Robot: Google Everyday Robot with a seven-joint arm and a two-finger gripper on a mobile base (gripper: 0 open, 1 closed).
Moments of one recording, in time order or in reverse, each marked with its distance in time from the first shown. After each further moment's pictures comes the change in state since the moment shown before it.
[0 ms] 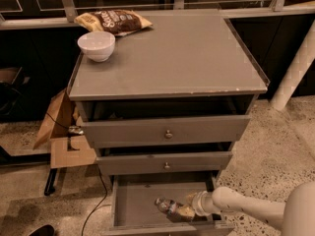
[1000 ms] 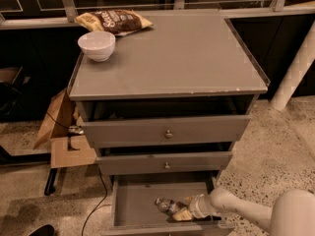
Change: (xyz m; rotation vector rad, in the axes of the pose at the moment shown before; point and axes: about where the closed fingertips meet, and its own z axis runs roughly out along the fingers) arm 0.026 -0.003 0.048 -0.081 -0.008 0.047
